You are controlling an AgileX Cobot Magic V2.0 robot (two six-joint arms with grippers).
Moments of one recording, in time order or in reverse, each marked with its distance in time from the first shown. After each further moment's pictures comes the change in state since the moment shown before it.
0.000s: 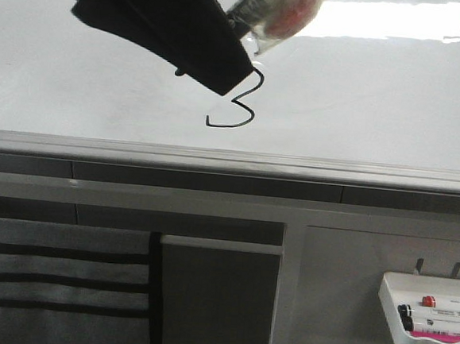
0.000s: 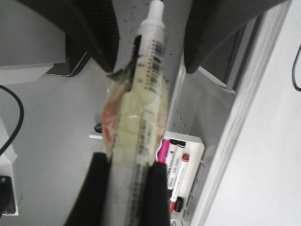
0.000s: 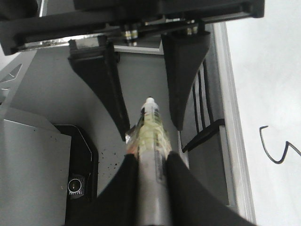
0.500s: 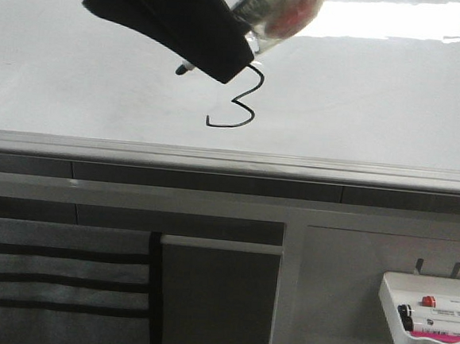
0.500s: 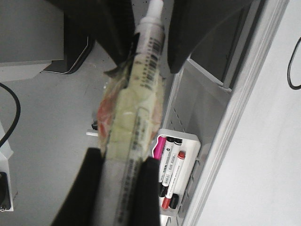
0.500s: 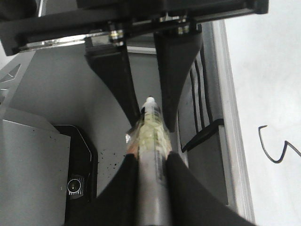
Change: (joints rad) left arm -0.002 0.000 -0.002 -0.004 -0.005 0.000; right arm 0.000 0.000 0.000 0.000 -0.002 0.000
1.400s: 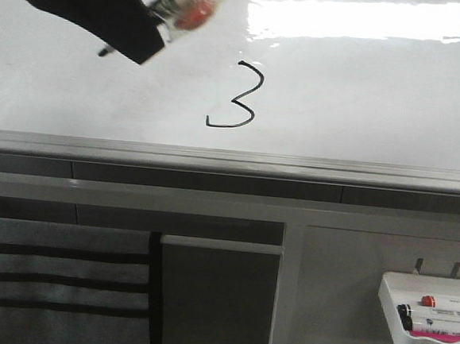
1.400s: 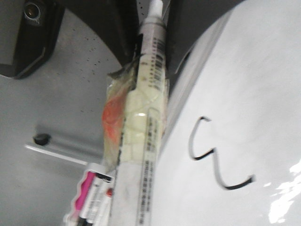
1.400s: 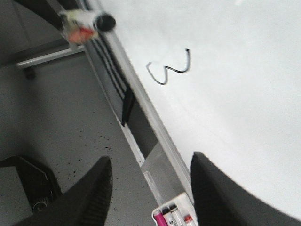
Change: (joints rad) left arm 0.156 -0.061 0.031 0.209 -0.082 -0.200; right arm -0.291 -0.199 0.000 -0.118 -0.013 0.280
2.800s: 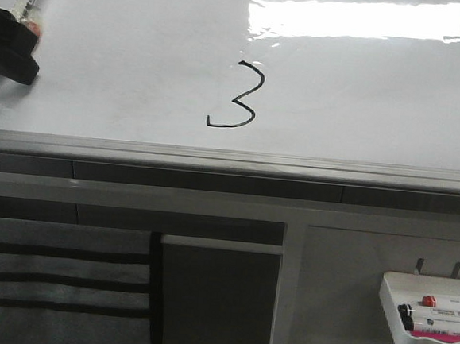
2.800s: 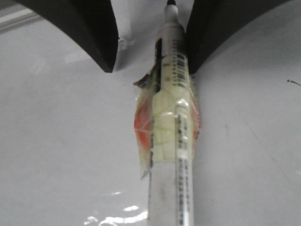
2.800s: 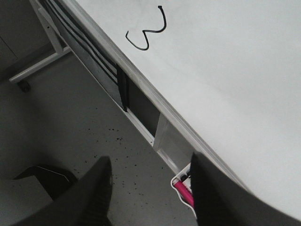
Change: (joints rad) left arm 0.304 0.099 0.224 -0.129 -0.546 -0.216; right arm -0.098 -0.074 0.096 -0.015 0.025 0.160
